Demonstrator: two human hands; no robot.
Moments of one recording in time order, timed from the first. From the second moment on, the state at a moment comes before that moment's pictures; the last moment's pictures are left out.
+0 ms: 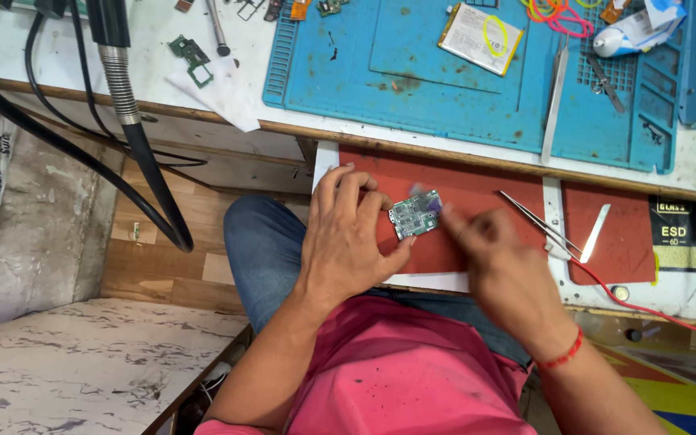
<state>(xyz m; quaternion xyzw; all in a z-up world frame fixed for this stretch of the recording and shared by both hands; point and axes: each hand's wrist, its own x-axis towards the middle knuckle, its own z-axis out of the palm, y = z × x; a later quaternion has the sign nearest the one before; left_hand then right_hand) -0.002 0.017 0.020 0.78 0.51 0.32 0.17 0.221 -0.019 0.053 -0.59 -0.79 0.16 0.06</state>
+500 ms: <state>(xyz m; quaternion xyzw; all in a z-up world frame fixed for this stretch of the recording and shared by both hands) -0.003 0.013 0.014 0.77 0.52 0.33 0.16 0.218 -0.018 0.056 -0.58 -0.80 0.17 0.06</state>
